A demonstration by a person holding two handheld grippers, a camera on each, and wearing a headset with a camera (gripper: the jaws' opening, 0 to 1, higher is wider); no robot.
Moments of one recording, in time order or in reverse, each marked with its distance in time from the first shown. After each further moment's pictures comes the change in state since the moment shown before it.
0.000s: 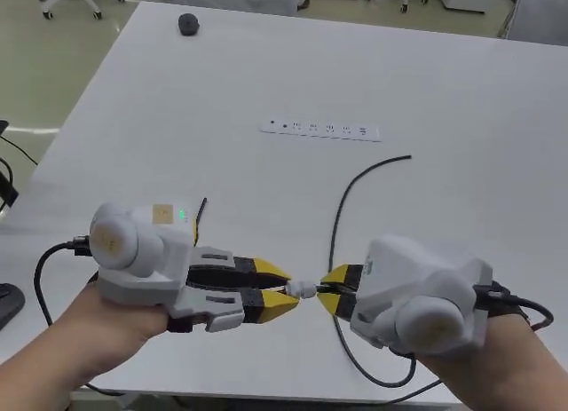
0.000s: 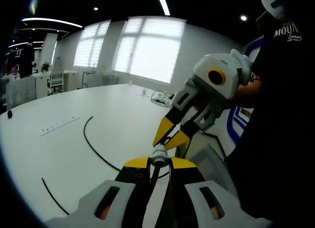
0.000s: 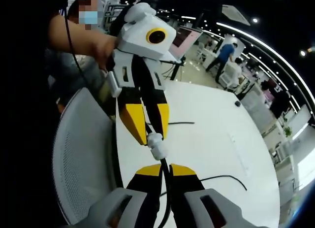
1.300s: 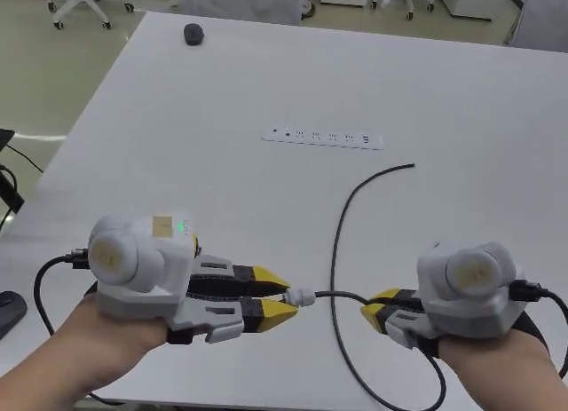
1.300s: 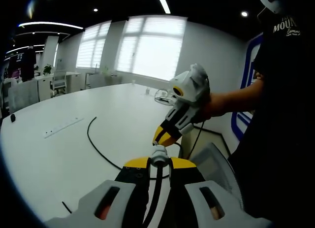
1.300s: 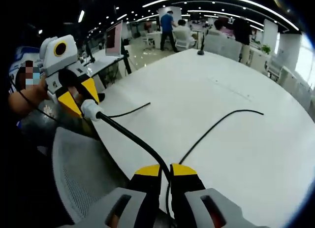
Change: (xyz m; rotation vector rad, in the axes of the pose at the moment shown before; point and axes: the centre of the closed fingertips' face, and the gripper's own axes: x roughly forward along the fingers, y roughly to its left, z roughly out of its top) left arm 0.003 0.003 0.001 0.022 0.018 0.035; right arm 0.011 -0.026 -0.095 0.690 0.077 -0.031
